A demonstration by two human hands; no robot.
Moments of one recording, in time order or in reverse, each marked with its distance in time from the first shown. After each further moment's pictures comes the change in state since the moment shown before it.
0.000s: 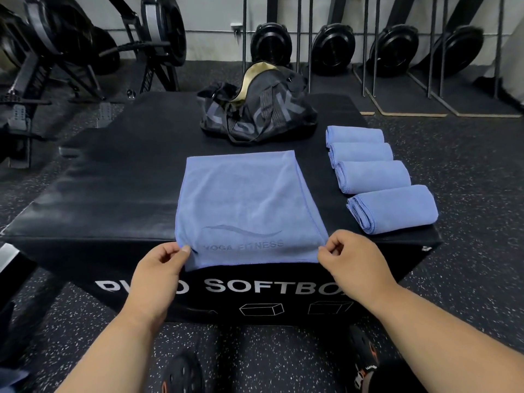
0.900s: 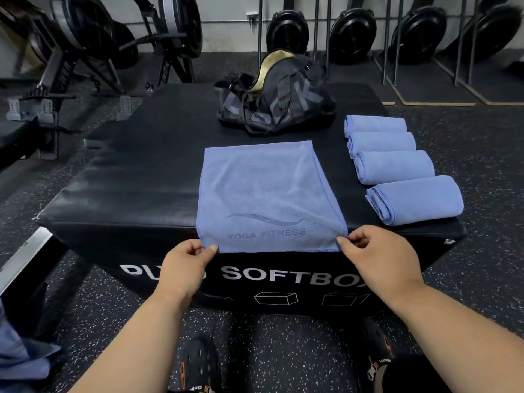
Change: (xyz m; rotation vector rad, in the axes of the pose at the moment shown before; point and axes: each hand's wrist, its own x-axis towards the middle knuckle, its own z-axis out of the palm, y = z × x) left_hand 0.008 -0.019 0.004 0.172 0.026 -0.119; right_hand -0.008 0.000 -0.005 -0.092 0.116 0.044
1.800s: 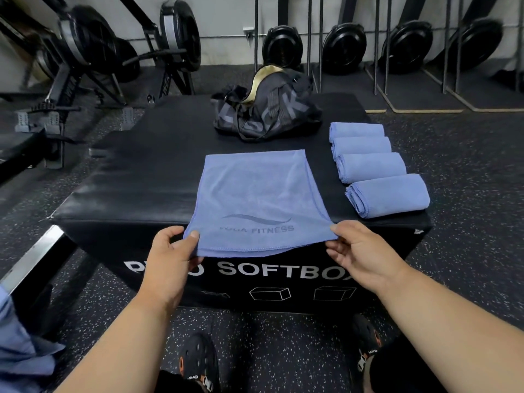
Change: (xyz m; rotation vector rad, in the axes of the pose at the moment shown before) left_hand -0.055 0.033 -0.017 -0.348 -0.015 0.155; right_hand -0.010 0.001 -0.013 1.209 -0.379 0.434
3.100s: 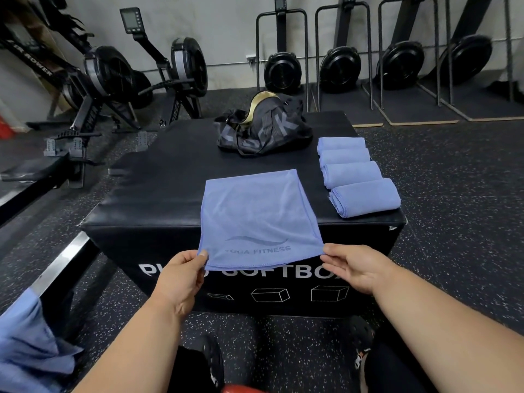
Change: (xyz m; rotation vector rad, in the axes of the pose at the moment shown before) left_hand -0.048 0.002 0.005 -0.025 0.041 -0.260; right_hand -0.029 0.002 -0.038 0.012 0.020 0.235
